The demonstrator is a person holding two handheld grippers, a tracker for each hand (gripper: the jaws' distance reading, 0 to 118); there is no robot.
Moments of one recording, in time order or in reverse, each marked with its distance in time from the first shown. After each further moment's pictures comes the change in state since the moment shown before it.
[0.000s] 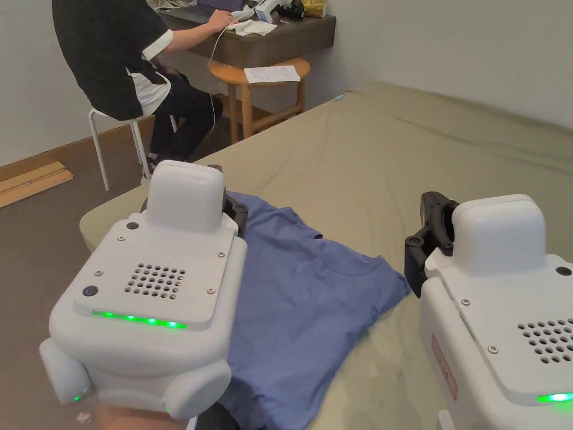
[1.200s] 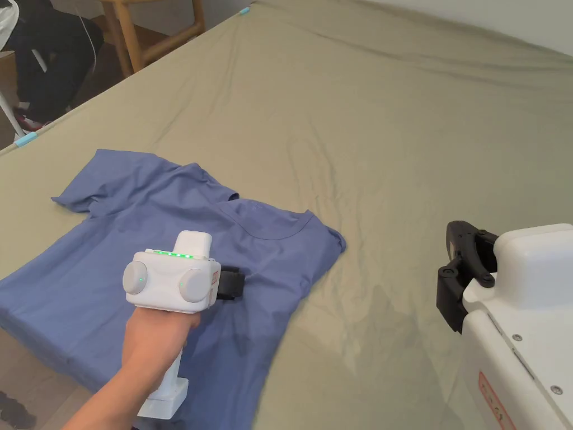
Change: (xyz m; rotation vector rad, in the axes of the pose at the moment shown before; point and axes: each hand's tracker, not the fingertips) left arm 0.100 -0.248 -0.285 -0.920 -0.293 -0.050; right arm 0.079 -0.082 -0.063 -0.309 -0.163 -0.033
